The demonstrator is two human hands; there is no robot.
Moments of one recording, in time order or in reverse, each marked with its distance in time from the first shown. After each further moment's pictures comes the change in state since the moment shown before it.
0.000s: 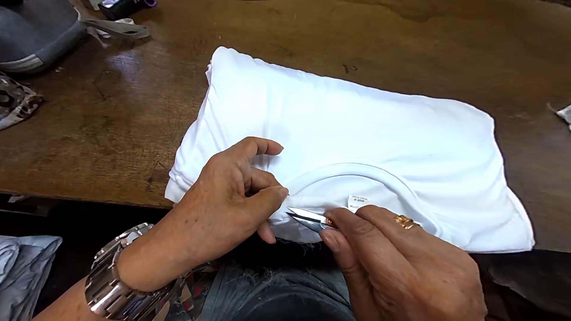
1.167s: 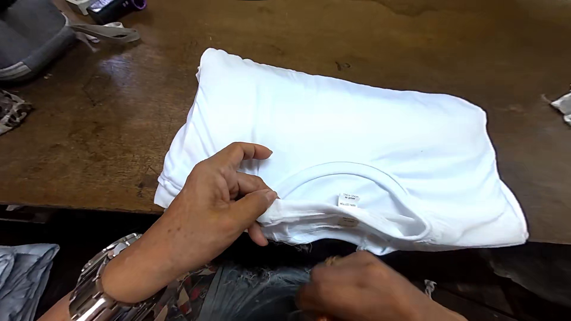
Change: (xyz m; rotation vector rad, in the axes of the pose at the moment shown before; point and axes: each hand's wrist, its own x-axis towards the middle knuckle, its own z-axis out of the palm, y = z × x) left_hand -0.002 -0.004 0.002 -0.008 -0.003 -0.009; right_hand -0.025 0.034 0.010 0.936 -0.439 -0.285
